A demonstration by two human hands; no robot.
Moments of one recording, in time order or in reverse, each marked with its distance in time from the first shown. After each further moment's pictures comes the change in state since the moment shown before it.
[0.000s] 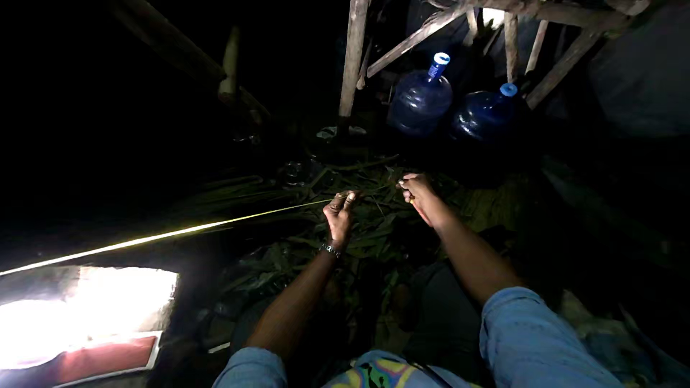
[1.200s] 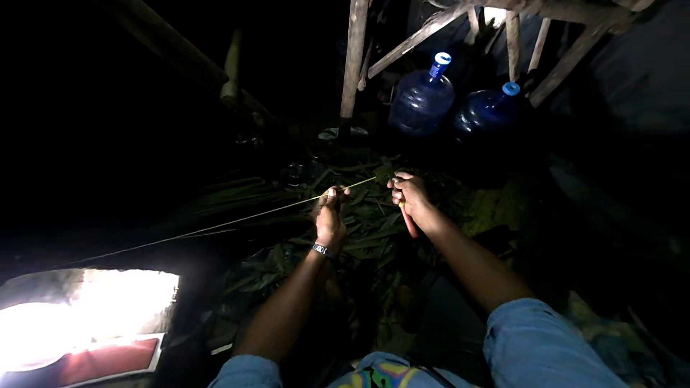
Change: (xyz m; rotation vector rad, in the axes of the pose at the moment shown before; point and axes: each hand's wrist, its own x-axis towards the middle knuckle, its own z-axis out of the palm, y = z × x) left_hand 0.011 0.047 -0.002 -0.373 0.333 -0.400; right_hand -0.048 -0.015 0.027 0.345 -0.049 -0.103
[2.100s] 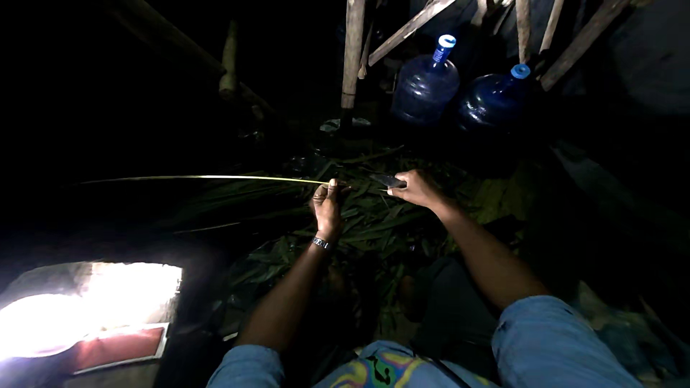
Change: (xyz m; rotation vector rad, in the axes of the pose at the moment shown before) left_hand 0.006 -0.007 -0.009 0.196 -0.127 0.146; right_hand 0.003 -0.003 -0.039 -1.110 -0.355 -0.603
